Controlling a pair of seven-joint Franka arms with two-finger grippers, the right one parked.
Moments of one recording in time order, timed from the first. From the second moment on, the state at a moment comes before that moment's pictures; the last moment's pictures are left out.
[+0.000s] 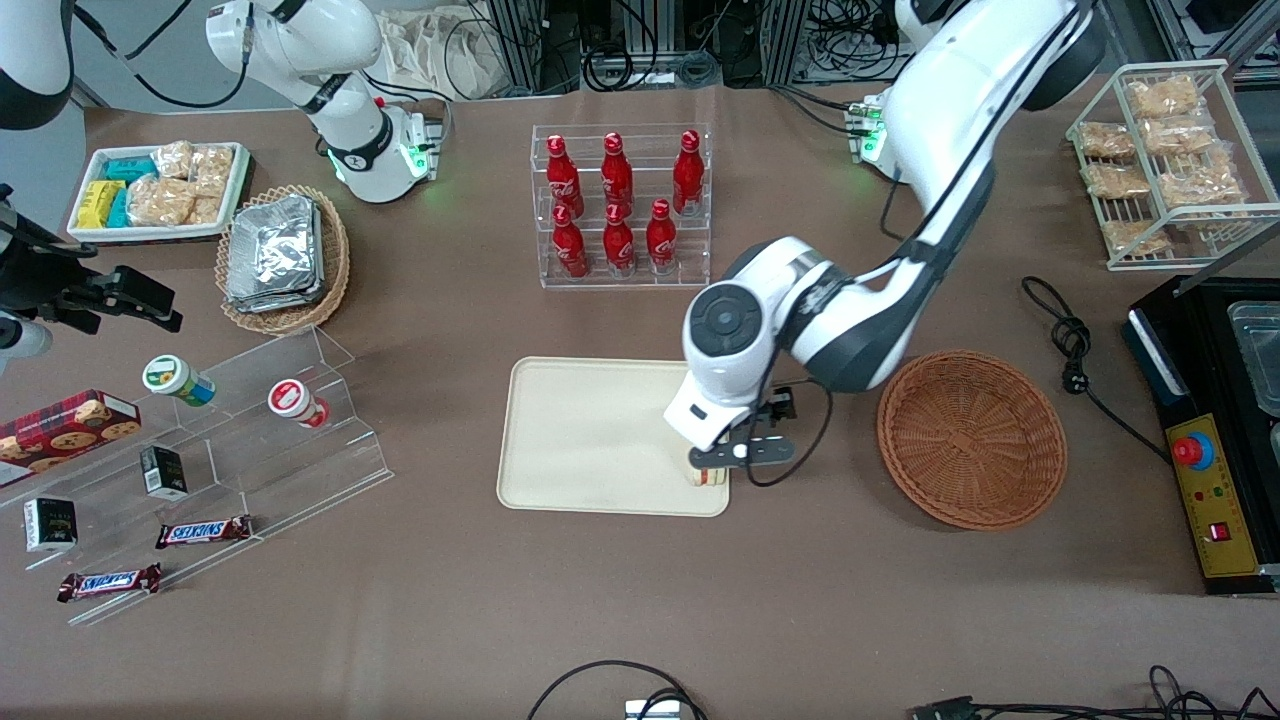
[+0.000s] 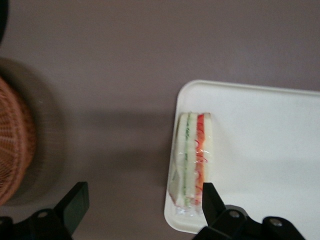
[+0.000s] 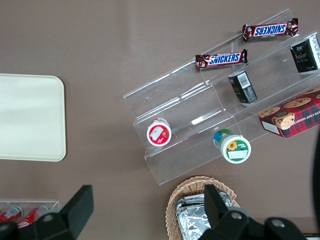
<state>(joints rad) -0.24 0.65 -0.49 -1.32 0.42 1.84 -0.86</state>
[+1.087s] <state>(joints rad) -0.02 -0.04 -0.20 -1.76 0.04 1.76 -0.29</state>
